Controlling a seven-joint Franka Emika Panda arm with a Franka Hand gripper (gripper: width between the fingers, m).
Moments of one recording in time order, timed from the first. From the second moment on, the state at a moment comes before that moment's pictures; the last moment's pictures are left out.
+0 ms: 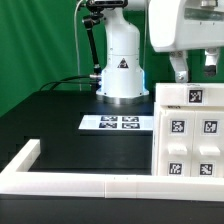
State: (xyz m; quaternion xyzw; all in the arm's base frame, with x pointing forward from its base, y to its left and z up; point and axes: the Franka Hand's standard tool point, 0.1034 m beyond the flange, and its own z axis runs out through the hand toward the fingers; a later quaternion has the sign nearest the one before) arm 0.622 0.095 0.179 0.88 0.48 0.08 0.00
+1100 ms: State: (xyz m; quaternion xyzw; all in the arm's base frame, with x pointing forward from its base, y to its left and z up) arm 0.612 0.092 0.155 0.75 0.66 0.03 0.05
